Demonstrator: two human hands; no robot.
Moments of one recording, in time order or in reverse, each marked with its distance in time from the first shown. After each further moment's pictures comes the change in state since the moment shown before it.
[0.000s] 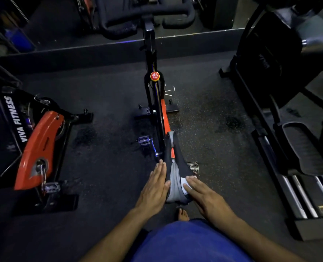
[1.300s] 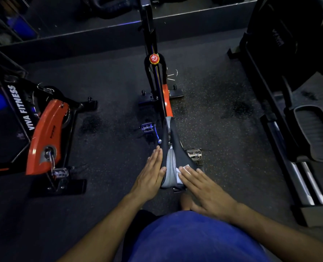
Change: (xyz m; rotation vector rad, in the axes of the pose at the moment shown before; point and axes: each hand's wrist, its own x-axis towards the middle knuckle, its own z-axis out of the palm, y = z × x) left_hand -0.002 0.002 -0.001 0.001 -0.003 -0.024; right_hand -0.011 0.004 -0.016 0.000 -0.260 -0.121
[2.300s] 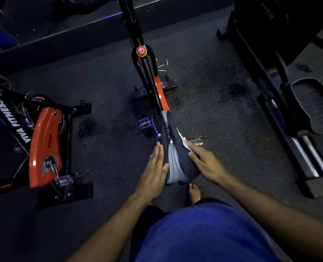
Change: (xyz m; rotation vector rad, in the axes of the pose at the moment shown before) left_hand 0.001 -0.004 -0.003 -0.027 -0.027 0.035; right_hand 0.057 0.024 0.006 0.710 0.314 0.438
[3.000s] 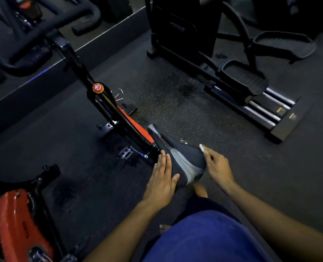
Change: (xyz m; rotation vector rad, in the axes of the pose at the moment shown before) left_hand 0.028 -0.048 -0.044 0.400 -0.325 0.456; right_hand -0.049 -0.059 0.079 0.219 0.790 0.571
